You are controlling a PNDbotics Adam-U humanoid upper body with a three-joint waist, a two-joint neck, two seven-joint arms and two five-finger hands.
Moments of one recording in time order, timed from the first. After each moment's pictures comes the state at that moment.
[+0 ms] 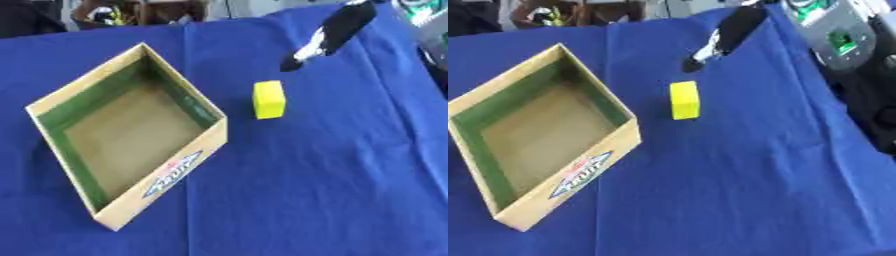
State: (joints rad) left arm -0.47 0.38 0.10 -1.98 0.13 -0.14 0.35; right arm -1.00 -0.77 0.29 -1.54 0.54 0.16 0.83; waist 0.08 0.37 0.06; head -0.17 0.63
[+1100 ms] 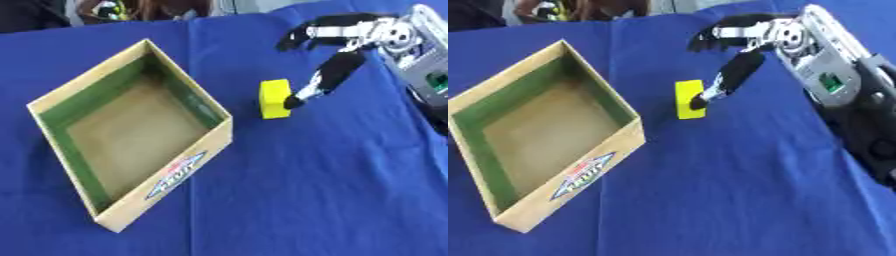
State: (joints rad) left arm -0.47 0.36 0.10 -1.98 0.14 -0.14 0.35; right arm -0.90 -0.75 0.31 -1.54 0.54 0.17 0.80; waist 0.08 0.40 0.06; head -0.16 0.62
